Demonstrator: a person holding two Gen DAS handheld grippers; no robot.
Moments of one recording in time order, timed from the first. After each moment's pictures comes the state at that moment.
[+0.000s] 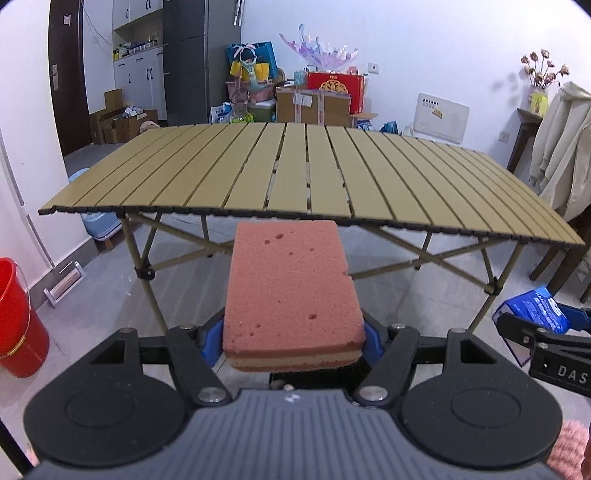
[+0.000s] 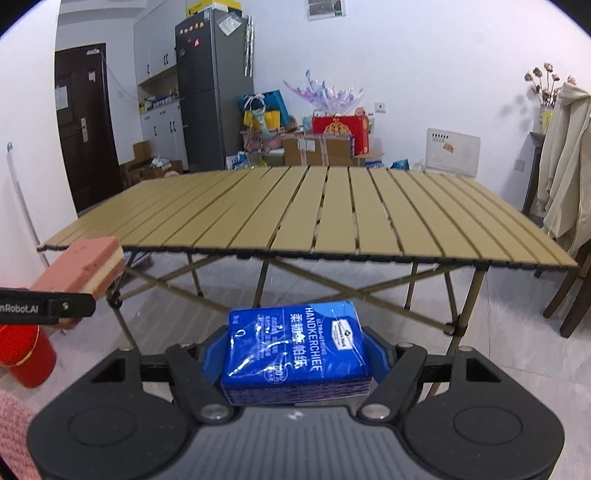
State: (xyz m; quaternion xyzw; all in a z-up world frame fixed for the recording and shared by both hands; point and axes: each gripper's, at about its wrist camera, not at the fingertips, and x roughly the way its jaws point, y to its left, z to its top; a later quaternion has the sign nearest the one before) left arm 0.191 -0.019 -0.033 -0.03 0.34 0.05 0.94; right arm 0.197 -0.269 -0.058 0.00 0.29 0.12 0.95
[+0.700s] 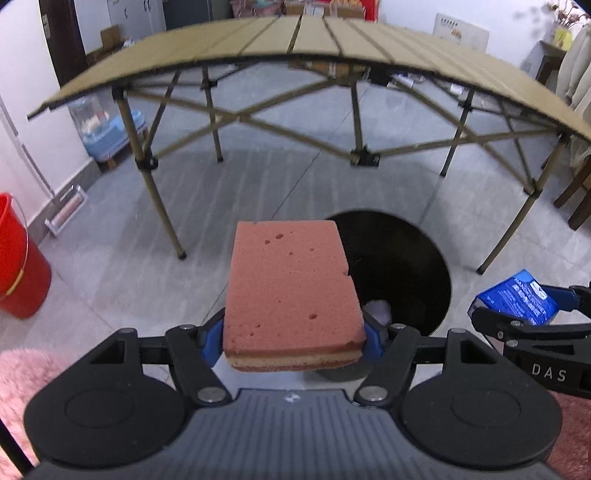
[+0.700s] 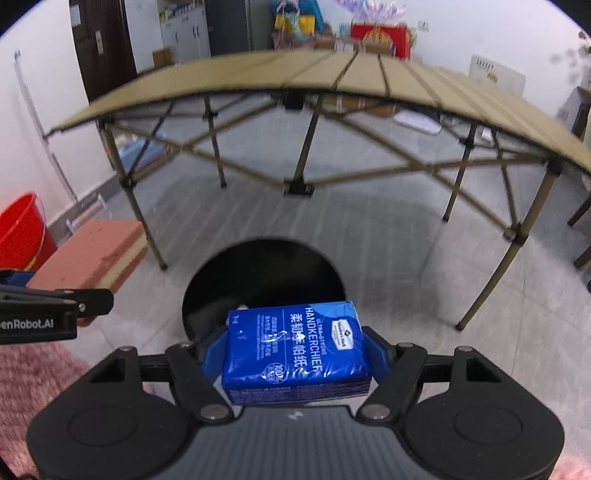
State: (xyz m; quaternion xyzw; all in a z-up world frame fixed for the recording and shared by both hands) left arm 0.181 0.004 -0.151 -0.02 0.46 0.06 0.88; right arm 0.207 -0.202 -0.164 -0.05 0.44 0.16 0.88
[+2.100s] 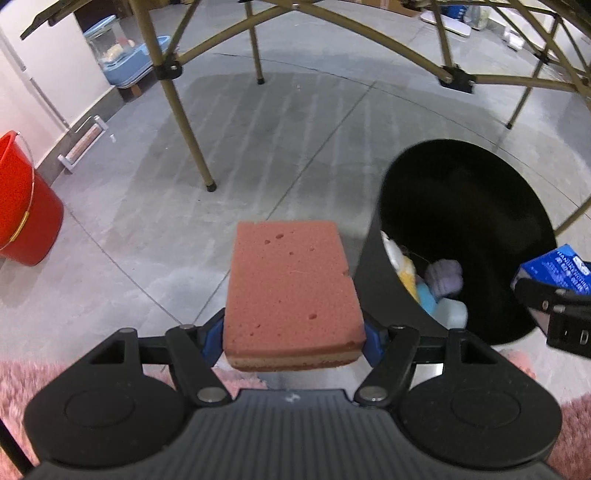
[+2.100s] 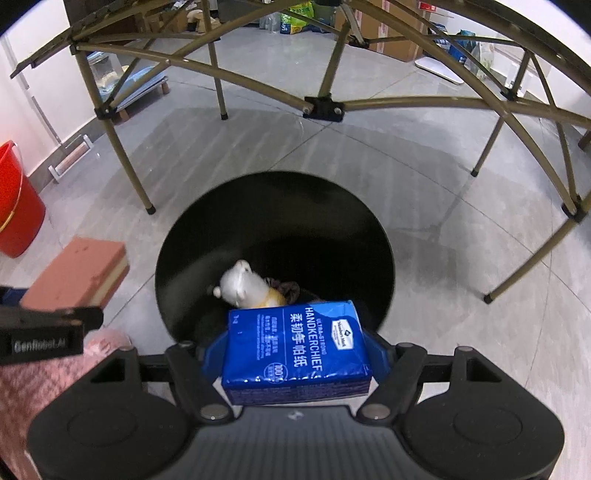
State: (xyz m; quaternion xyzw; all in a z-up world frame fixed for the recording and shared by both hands) left arm 0.237 0.052 -0.243 -0.04 0.55 0.13 0.82; right arm 0.280 -0.149 -0.246 -0.08 0.52 0.16 0.83
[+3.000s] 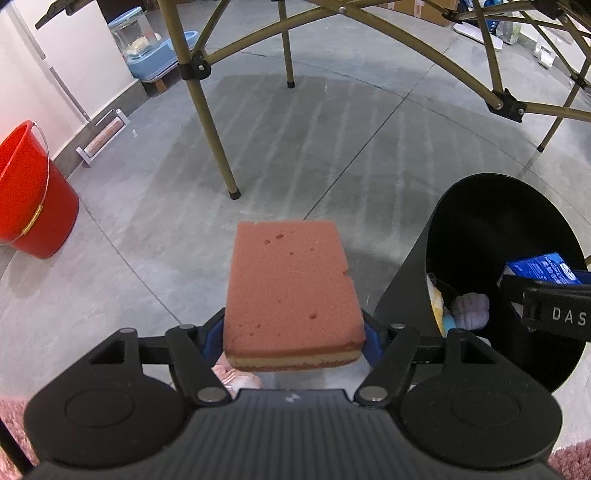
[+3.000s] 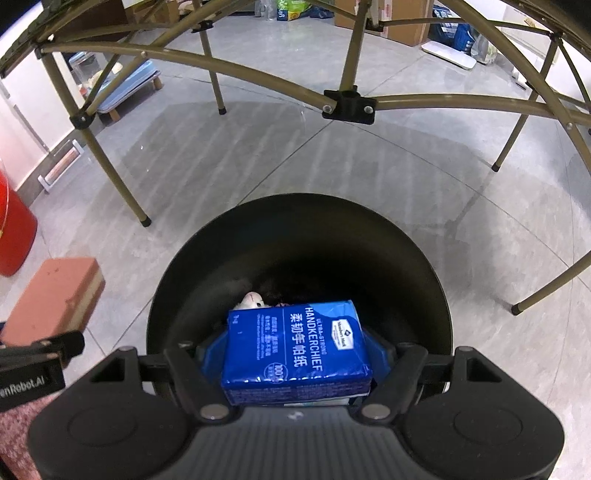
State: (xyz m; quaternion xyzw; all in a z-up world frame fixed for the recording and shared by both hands) left arm 0.263 0.076 -0.249 -0.05 0.55 0.17 0.82; right arm 0.341 -0.108 -0.277 -0.06 0.54 0.15 0.82
